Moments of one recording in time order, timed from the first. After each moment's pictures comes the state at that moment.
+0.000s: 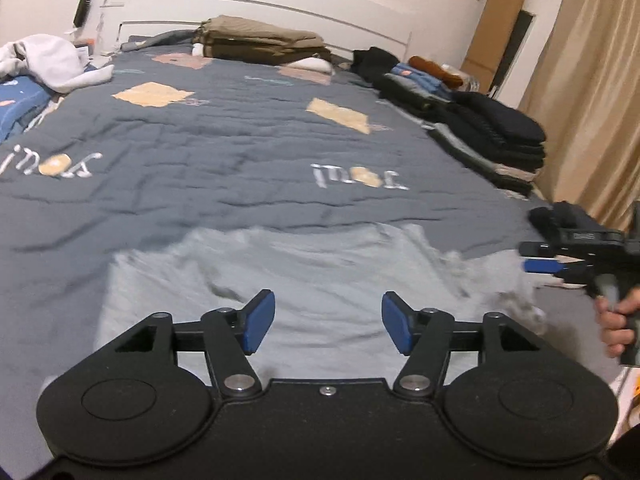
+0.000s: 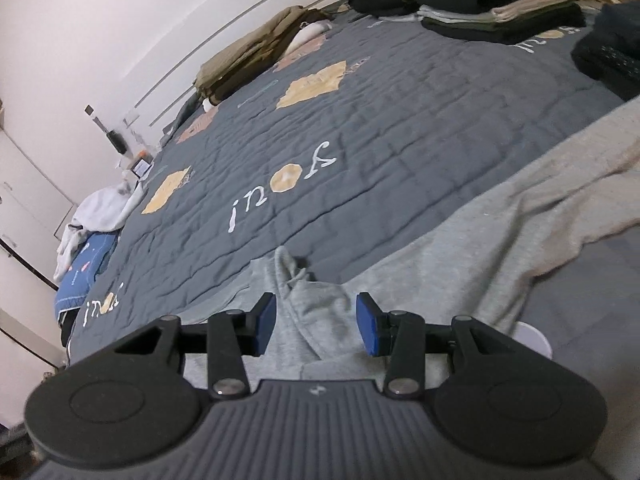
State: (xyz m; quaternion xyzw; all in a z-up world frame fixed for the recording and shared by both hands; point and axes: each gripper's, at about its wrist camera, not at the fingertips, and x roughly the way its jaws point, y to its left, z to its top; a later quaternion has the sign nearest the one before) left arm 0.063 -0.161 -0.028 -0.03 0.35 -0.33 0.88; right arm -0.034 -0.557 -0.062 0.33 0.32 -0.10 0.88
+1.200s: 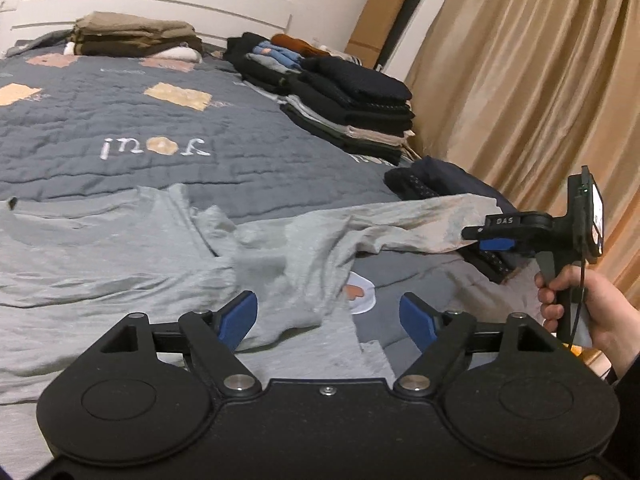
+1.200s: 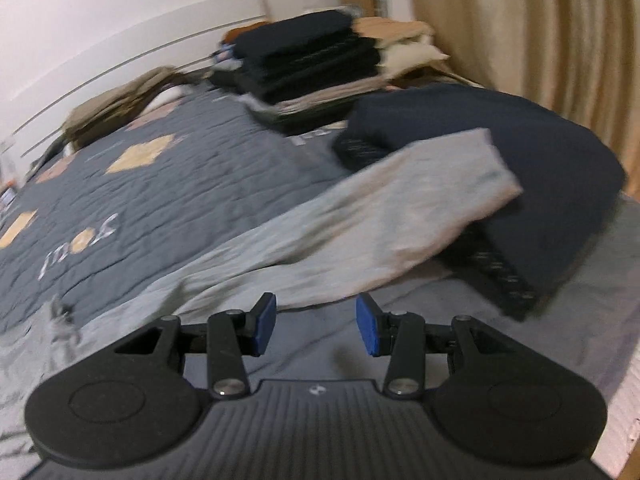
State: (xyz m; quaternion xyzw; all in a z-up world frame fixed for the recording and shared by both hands) left arm -0.039 -0.340 -0.060 -0.02 0.33 -0.48 0.81; right arm -0.176 -0.698 -0.063 0.22 0.29 -0.34 0.87
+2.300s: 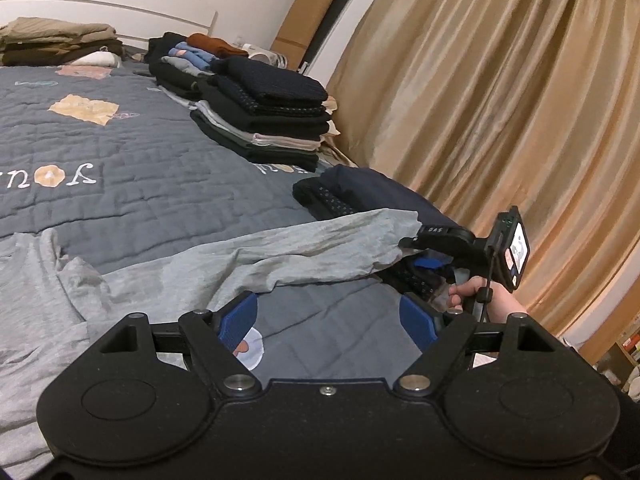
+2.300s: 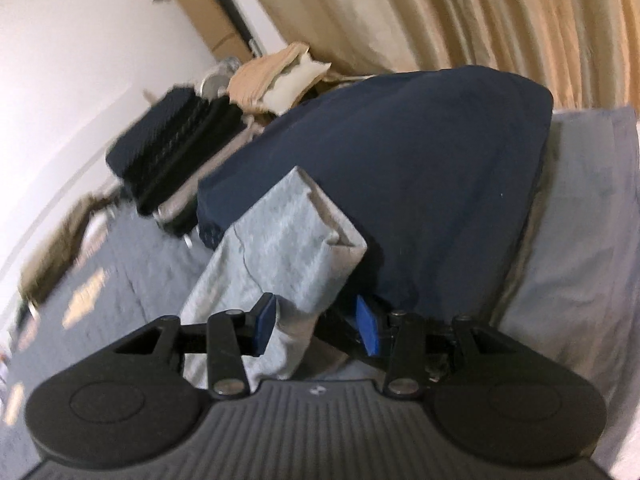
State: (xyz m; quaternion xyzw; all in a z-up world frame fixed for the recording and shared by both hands) left arm -0.048 -0.417 -0.033 -0.04 0.31 -0.56 0.77; right arm -0.221 -0.806 -0.105 0.38 0.13 -0.42 0.81
